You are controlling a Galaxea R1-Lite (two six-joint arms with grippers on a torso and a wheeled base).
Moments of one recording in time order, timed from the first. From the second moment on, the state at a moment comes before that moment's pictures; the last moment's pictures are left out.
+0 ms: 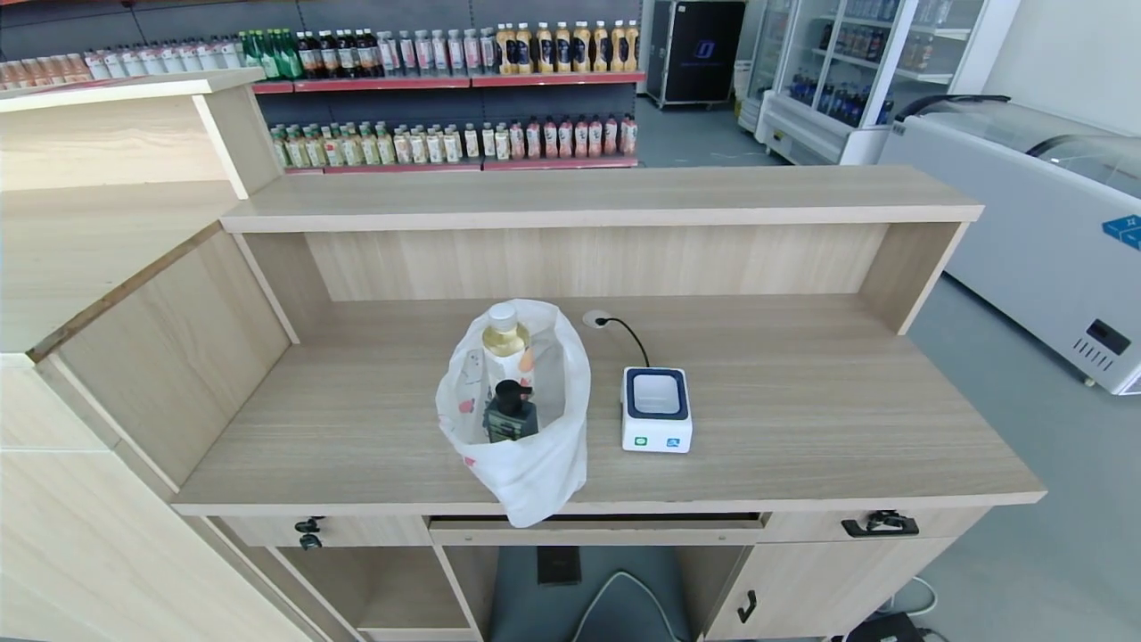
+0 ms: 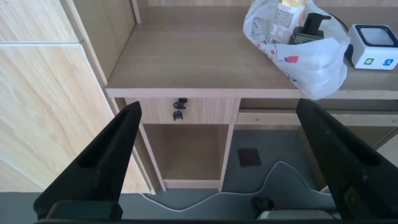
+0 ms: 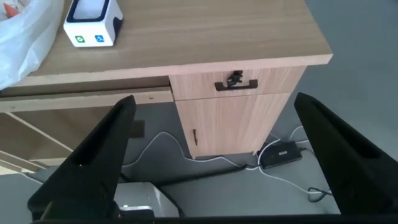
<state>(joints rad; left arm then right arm) 0.00 0.00 0.00 0.00 0.00 0.00 0.02 0.16 0.00 -0.03 -0.05 0.01</state>
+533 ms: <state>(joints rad) 0.00 0.00 0.00 0.00 0.00 0.00 0.00 0.00 0.00 -0.01 -0.06 0.06</state>
